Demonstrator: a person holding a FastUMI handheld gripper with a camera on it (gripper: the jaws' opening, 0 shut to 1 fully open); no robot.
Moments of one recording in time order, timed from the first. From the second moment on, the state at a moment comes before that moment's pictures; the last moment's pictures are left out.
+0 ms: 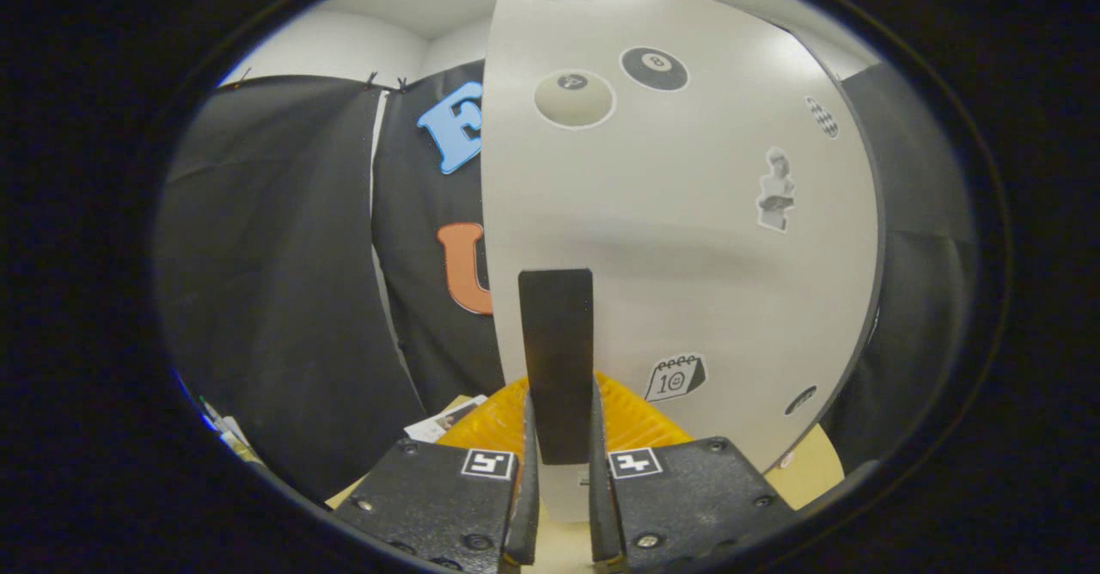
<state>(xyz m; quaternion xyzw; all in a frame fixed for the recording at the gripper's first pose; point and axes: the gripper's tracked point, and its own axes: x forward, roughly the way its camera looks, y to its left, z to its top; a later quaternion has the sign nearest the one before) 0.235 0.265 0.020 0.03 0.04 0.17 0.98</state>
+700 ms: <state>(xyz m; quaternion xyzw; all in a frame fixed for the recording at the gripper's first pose) 0.076 0.113 0.001 0.04 0.04 0.13 0.99</state>
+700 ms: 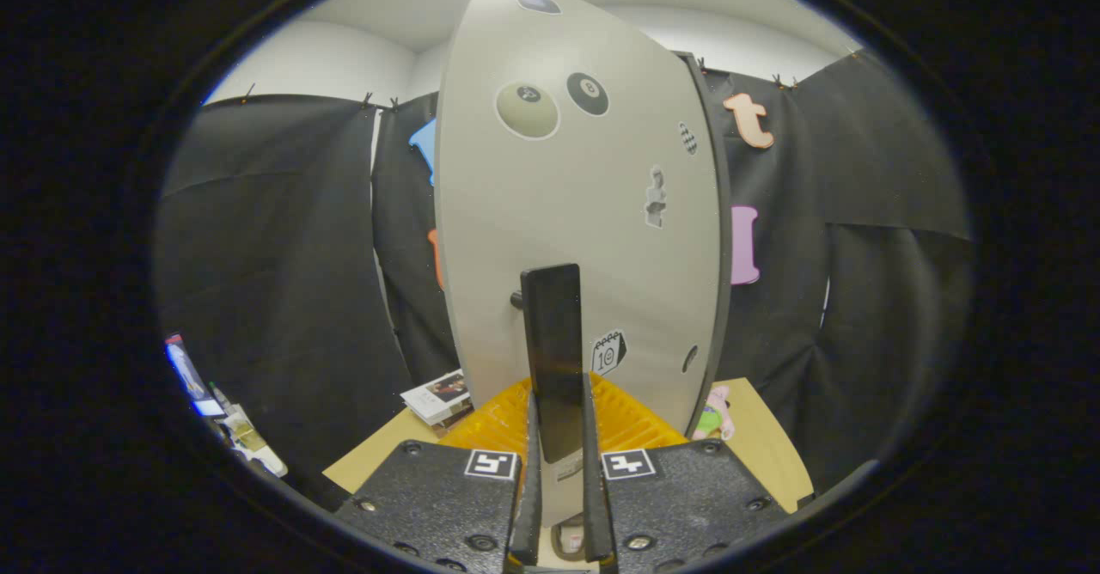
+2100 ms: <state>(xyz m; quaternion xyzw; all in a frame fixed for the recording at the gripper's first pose) 0.046 -0.095 0.003 0.06 0.05 0.00 1.00</state>
